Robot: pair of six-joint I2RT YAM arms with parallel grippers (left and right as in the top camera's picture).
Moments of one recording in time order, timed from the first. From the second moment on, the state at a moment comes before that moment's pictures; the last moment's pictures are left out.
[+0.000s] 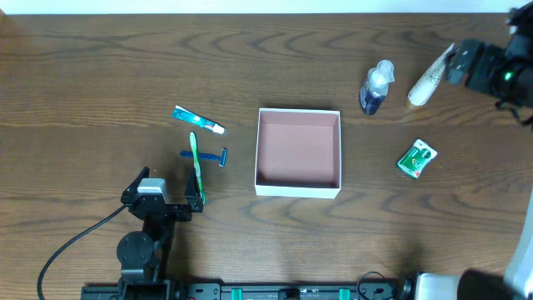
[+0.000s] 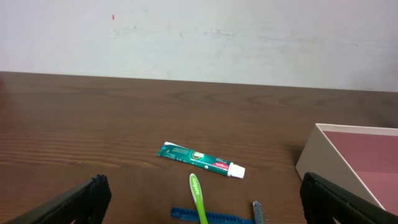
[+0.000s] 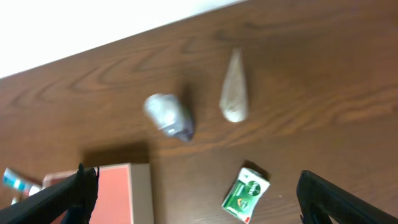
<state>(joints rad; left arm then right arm) -0.01 0.01 0.02 -0.11 0.07 -0.09 -0.22 1.54 1.89 -1.21 -0.16 0.18</state>
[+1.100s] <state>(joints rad) -0.01 0.01 0.02 -0.11 0.07 -0.09 -0.24 1.94 1.90 -0.99 -0.06 0.28</state>
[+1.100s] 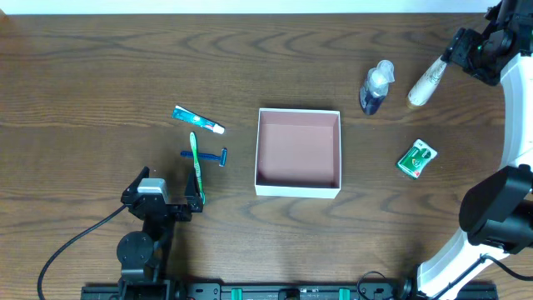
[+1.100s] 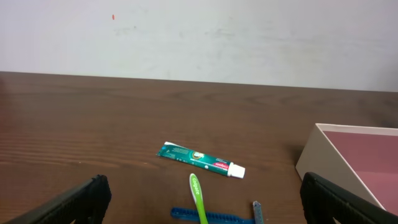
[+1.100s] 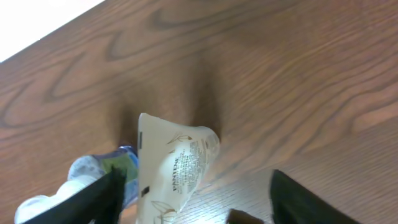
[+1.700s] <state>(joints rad) -0.01 0.01 0.02 -0.11 0.07 -0.09 -0.19 2.02 1.90 -0.98 -0.06 0.29</state>
